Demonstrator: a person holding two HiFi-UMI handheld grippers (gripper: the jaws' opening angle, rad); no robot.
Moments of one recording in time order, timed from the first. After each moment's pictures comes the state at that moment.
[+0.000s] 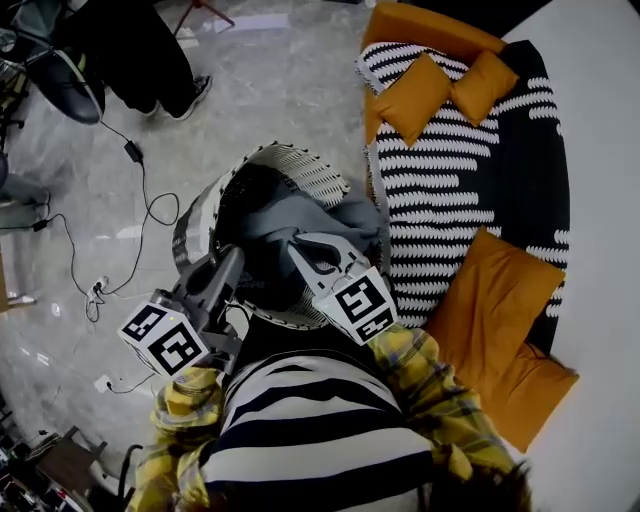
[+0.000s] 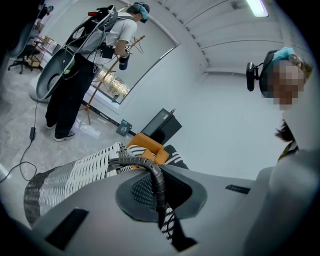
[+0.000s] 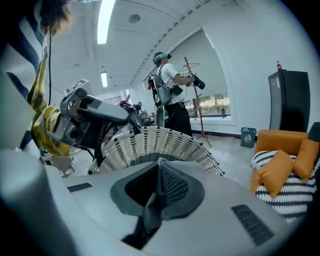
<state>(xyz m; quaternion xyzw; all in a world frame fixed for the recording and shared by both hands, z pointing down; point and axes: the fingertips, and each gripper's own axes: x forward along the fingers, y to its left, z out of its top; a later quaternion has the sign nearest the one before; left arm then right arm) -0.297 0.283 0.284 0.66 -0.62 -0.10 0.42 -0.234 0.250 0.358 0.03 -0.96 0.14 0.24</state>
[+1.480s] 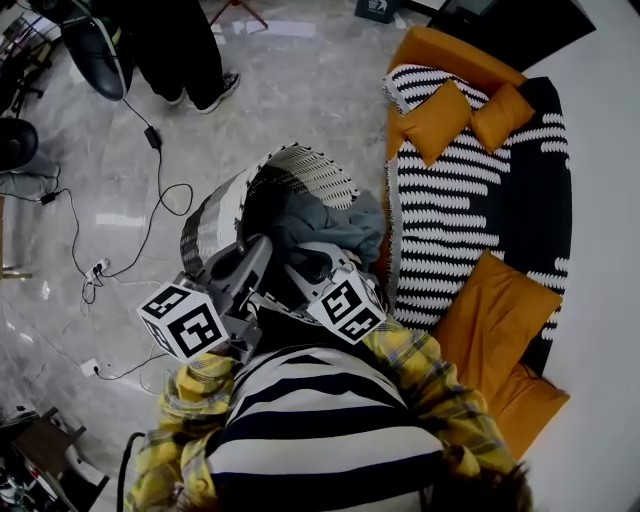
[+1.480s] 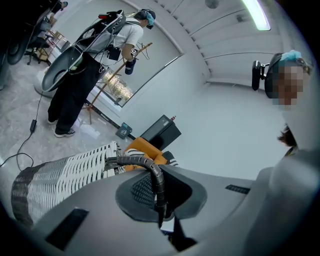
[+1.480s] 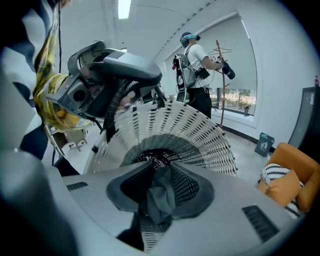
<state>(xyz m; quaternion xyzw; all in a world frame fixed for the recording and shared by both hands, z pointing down) -0.305 0.286 0.283 0.65 -0.62 -0.15 0.42 -0.256 0.308 0.402 -0.08 -0.94 0.06 0.33</state>
